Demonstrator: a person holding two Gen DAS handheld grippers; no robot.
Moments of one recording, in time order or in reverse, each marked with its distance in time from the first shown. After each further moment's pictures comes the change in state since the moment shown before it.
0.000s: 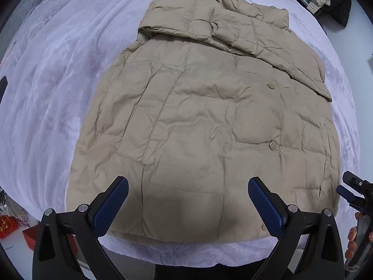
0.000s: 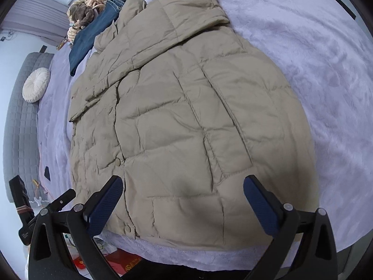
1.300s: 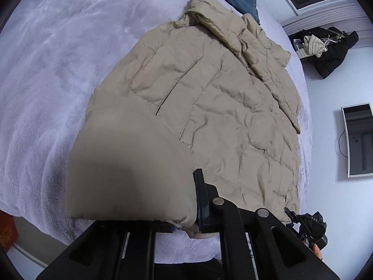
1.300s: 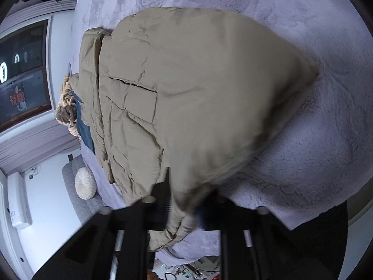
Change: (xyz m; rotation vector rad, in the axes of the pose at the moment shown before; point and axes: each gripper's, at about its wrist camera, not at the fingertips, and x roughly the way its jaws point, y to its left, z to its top) left arm 0.020 0.114 -0.027 -0.220 -0.043 -0.405; right arm 0.036 -0.099 -0.085 0.698 -0.084 0.375
